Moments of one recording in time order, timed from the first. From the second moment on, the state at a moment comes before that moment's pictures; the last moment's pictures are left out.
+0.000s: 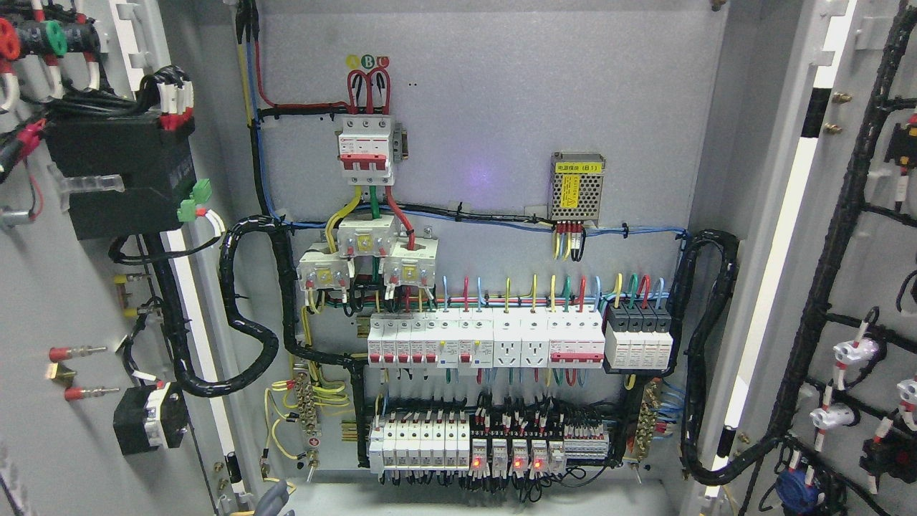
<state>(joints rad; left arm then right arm) 0.22 0.03 -0.06 -1.78 0.00 -0.77 -0.06 0.52 -0.31 -0.34 -2.03 -0.88 -0.59 0.27</state>
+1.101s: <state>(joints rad) 0.31 0.04 0.10 -1.81 0.05 -0.77 -0.07 0.48 -0.35 -0.17 -2.08 -0.87 -0.60 0.31</state>
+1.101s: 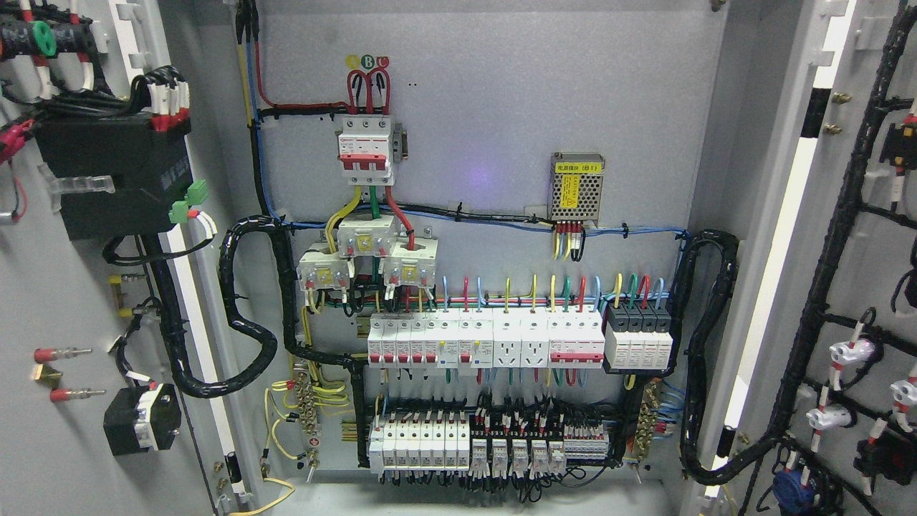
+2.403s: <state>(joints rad) 0.09 0.30 0.43 -1.45 0.31 -0.77 -0.06 0.42 -0.31 0.24 -1.51 -0.71 -0.59 0.38</state>
